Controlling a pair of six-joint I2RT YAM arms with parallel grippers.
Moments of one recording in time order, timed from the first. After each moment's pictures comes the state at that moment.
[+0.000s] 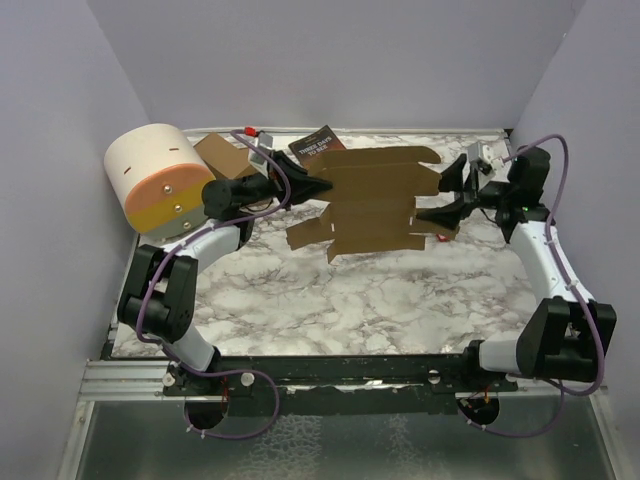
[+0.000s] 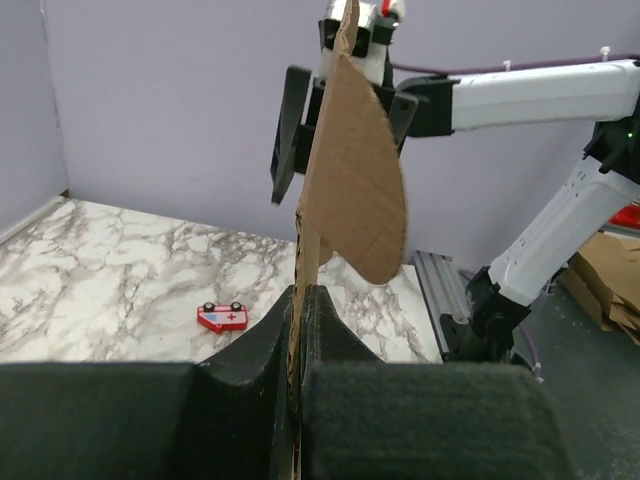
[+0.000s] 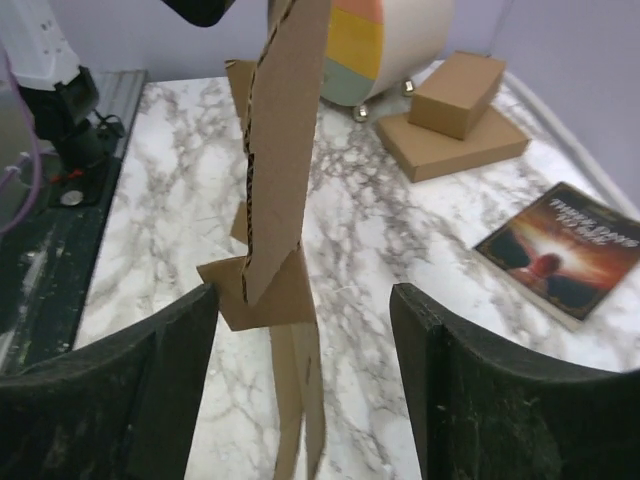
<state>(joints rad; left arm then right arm) -0.32 1.61 0.94 1.38 1.04 -0.88 -0.10 1.33 0.95 0.17 -1.55 -0.22</state>
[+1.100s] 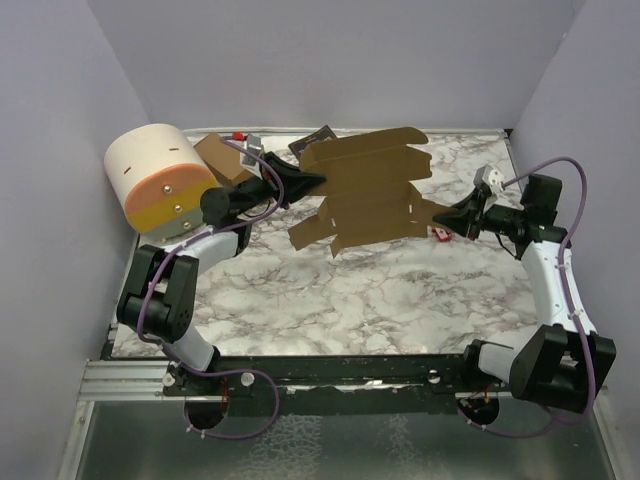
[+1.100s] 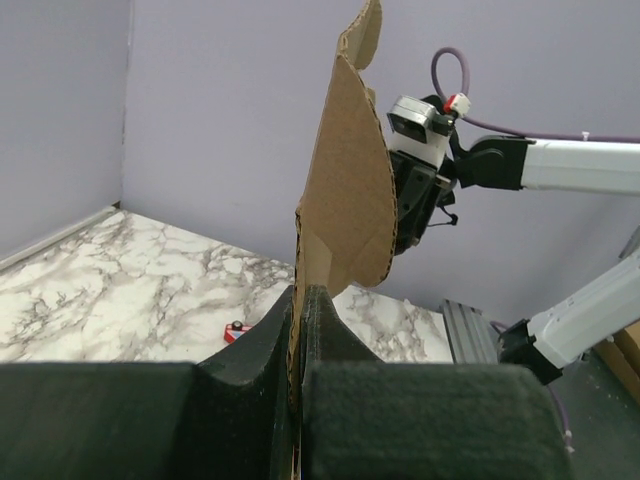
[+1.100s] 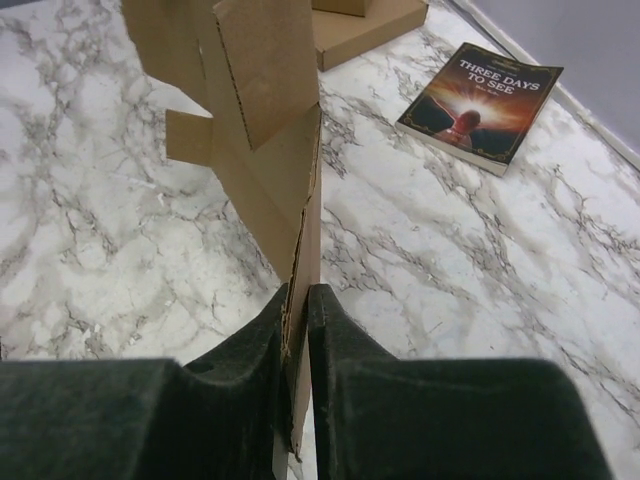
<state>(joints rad) -0.29 1.61 0.87 1.44 0.90 -0.89 -0.25 1.18 0.92 -0.40 -1.30 -0.70</state>
